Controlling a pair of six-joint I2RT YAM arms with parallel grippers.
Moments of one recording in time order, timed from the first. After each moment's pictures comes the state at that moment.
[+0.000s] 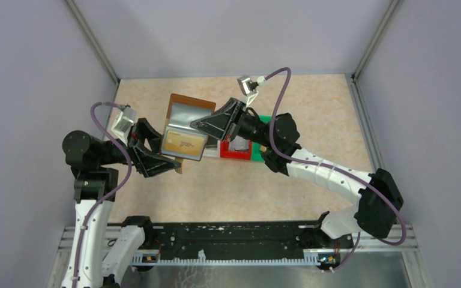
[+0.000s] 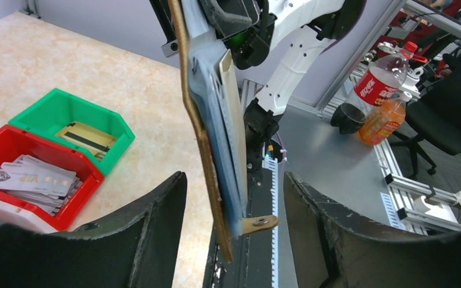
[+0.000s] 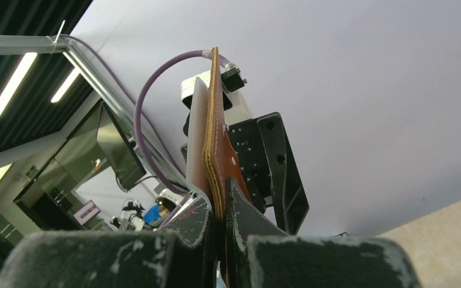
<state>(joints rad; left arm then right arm) -0.03 0.71 0.94 0.06 1.40 -0.58 0.90 1.36 1.05 0.92 -0.46 1.09</state>
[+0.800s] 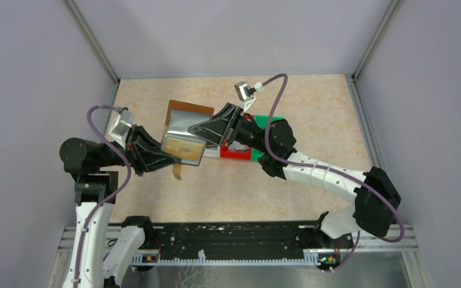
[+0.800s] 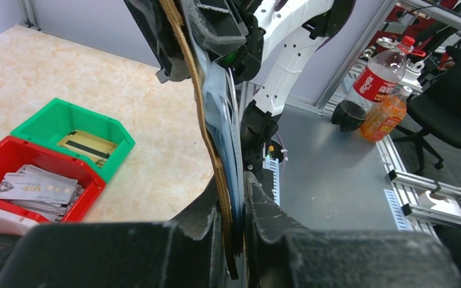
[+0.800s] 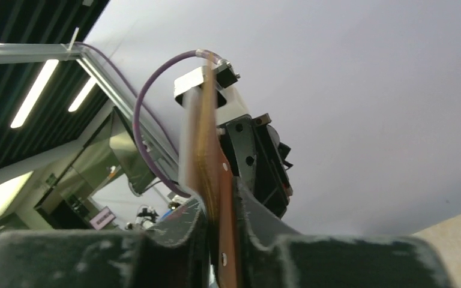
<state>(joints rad) -0.03 0.69 0.91 0.24 1.41 -0.72 0.94 1.39 1.01 1.02 -0.42 1.13</state>
